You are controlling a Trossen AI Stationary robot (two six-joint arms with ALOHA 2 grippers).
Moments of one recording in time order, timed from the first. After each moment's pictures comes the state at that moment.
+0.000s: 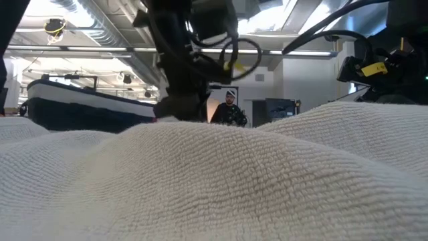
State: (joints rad) left arm -0.09 1.94 1.32 -0.60 -0.52 0.22; right arm 0.54 1.53 0.56 -0.26 0.65 0.78
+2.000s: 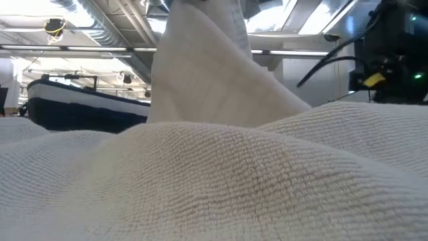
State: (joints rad) left arm -0.46 1.60 1.31 -0.48 -0.49 -0.13; right arm 0.29 1.14 0.45 -0.69 0.46 0.69
